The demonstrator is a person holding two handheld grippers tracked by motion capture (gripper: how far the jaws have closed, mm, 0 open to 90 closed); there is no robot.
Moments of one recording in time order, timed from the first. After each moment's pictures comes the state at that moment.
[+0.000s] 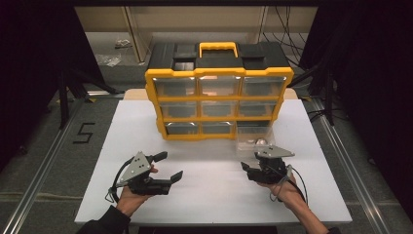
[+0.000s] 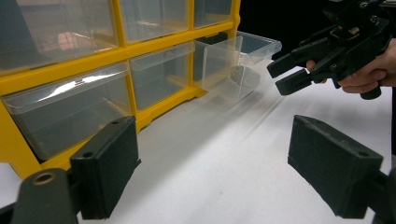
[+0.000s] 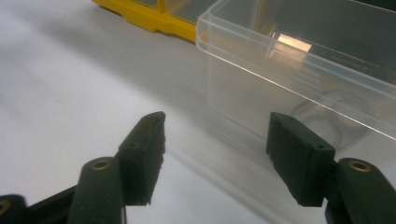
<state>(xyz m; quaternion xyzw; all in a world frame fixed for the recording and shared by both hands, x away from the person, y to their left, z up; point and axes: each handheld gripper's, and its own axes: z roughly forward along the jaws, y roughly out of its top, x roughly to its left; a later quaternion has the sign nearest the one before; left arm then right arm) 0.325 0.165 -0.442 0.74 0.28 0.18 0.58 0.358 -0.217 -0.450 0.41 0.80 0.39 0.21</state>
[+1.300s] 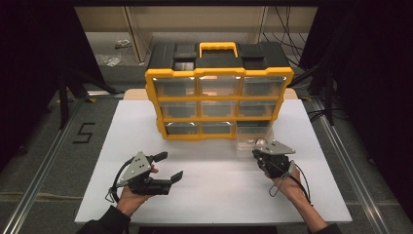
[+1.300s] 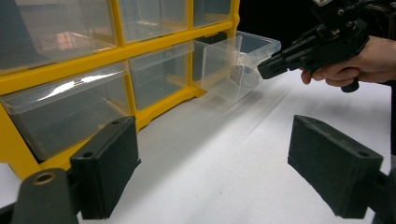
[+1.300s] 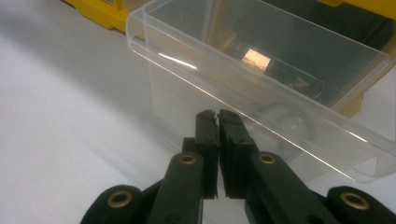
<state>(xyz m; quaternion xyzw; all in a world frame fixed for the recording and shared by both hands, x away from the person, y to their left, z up) 0.326 0.165 -0.442 0.74 0.28 0.18 0.58 0.375 -0.229 -0.455 0.40 0.79 0.36 0.28</state>
